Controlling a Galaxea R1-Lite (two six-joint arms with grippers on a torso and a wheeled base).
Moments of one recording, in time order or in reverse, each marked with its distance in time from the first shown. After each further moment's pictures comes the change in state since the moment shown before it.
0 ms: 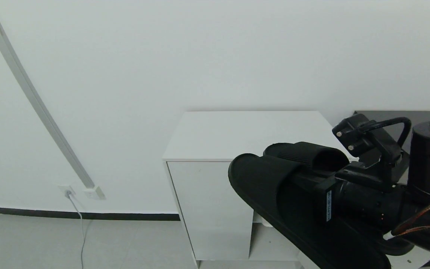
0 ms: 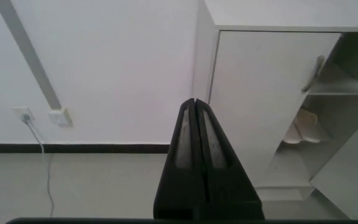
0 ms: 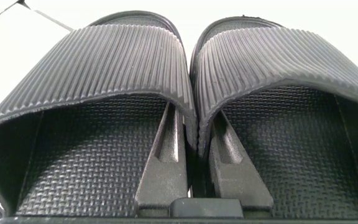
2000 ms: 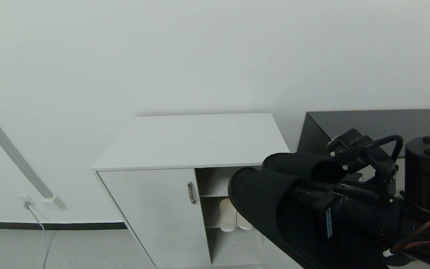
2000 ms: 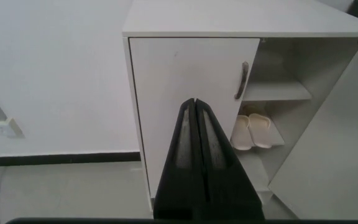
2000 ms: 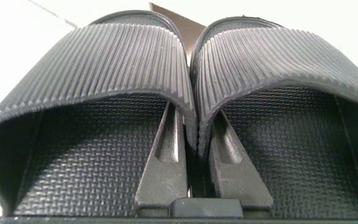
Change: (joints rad) left arm 0.000 0.000 0.000 -0.001 0.000 -0.003; right arm 0.003 0.000 0.051 -0.003 0.008 -0.047
